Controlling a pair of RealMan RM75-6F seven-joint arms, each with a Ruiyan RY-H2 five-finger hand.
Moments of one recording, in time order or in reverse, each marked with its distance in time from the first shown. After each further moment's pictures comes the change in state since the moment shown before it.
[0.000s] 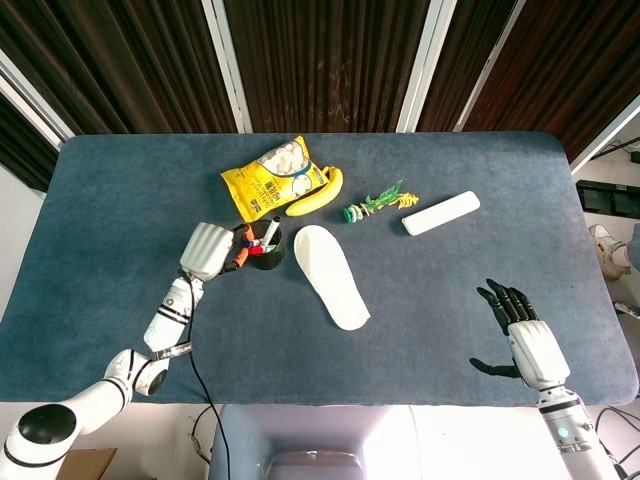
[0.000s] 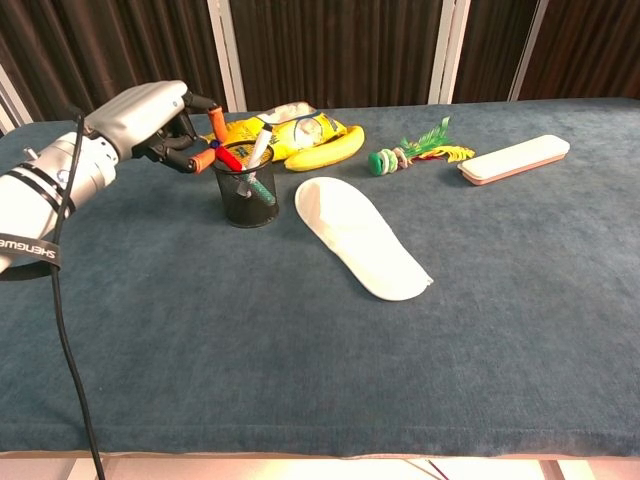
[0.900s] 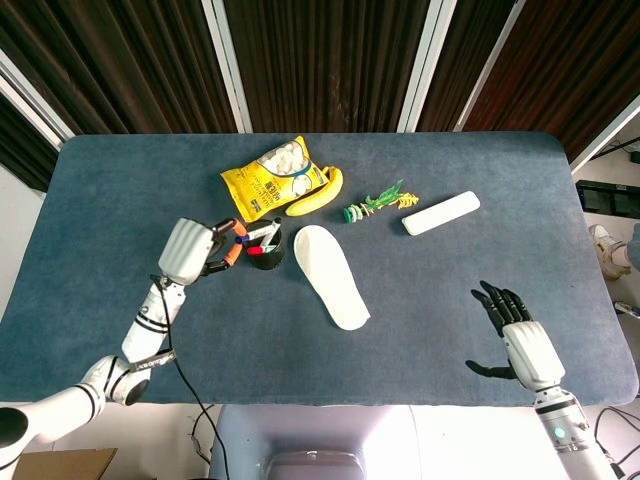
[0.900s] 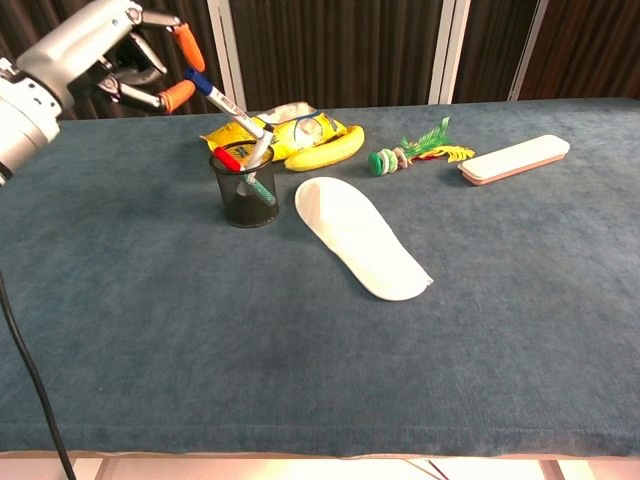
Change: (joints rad) left arm 0.070 0.200 -0.010 -0.335 0.055 0.218 -0.037; right arm 0.008 -0.004 -0.007 0.004 -0.016 -0.010 0.009
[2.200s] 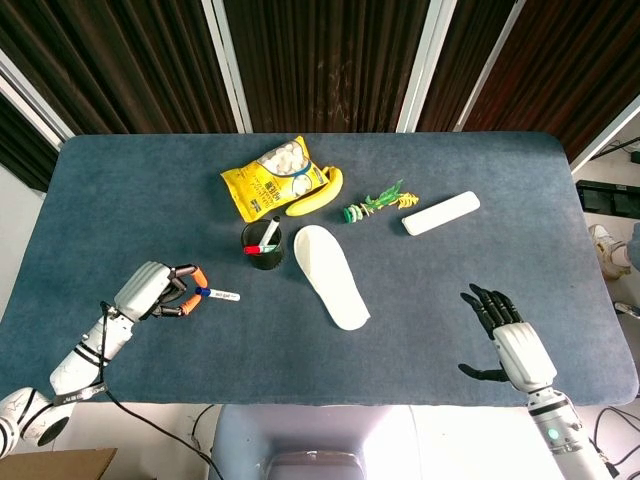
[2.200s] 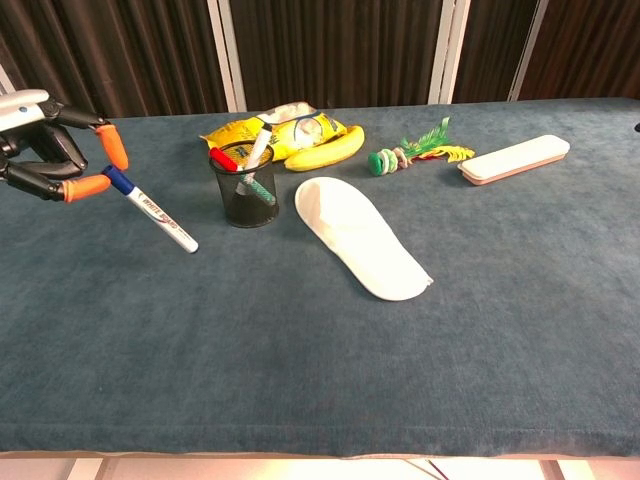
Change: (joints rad) left arm 0.138 0.284 0.207 -0.182 0.119 -0.141 -0.444; right arm 0.013 0.000 -0.012 -0.020 -0.021 -0.013 -0.024
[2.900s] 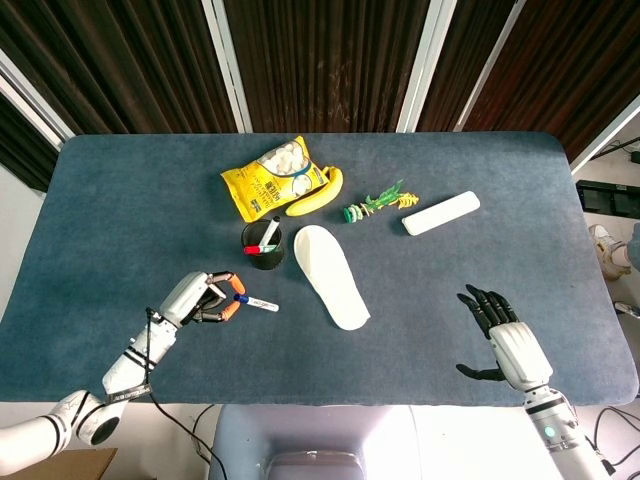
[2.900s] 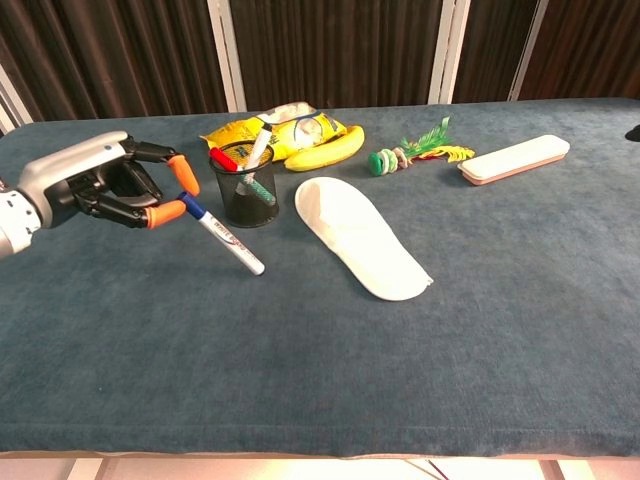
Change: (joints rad) left arm -0.029 -0.200 -0.057 0.025 -0.098 -0.096 -0.011; right arm 0.010 -0.006 0.001 0.003 0.014 -0.019 -0.006
